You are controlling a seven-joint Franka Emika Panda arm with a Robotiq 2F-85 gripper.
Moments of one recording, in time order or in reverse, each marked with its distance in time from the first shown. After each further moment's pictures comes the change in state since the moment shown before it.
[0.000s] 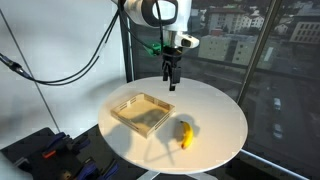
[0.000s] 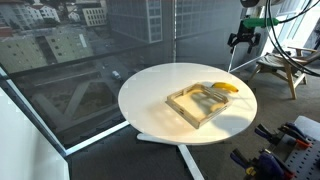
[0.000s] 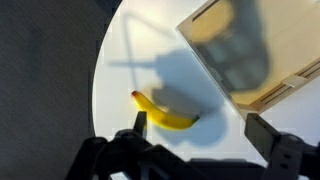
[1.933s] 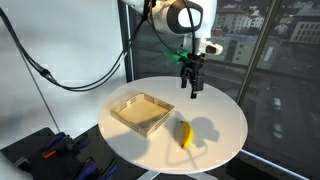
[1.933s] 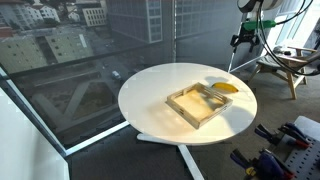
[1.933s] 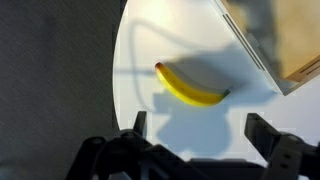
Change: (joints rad) arm -0.080 0.196 -0.023 0.227 0.001 -0.037 -0.075
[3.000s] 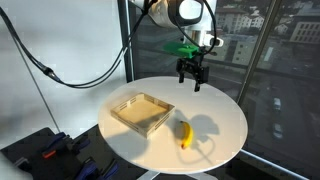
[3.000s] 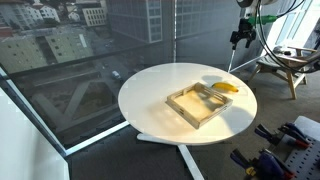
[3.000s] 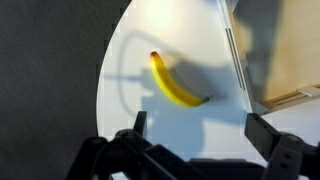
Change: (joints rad) arm -0.002 0.001 0.018 0.056 -0.001 -0.047 -0.309
